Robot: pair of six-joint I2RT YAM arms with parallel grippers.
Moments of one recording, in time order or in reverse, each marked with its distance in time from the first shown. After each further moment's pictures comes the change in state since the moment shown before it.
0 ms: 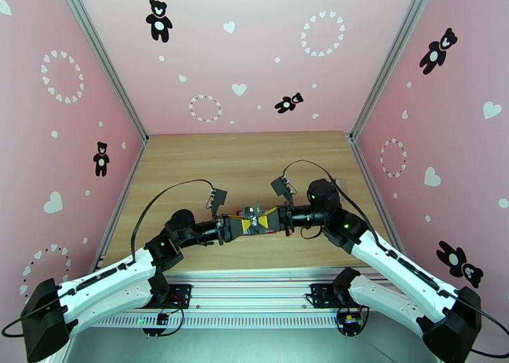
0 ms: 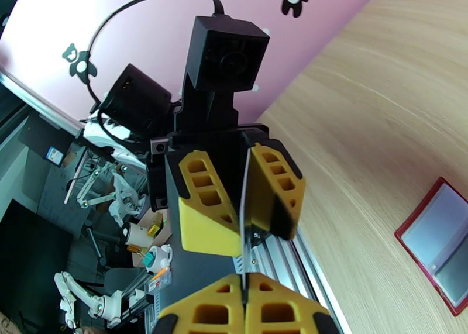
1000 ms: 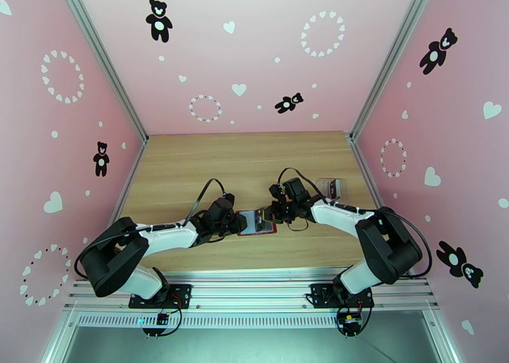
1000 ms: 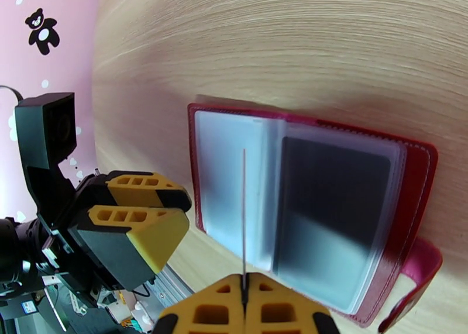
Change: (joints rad) left arm 0.086 0.657 0.139 -0.149 -0.212 -0.010; right arm -0.143 0.636 0.019 0.026 0.192 0.129
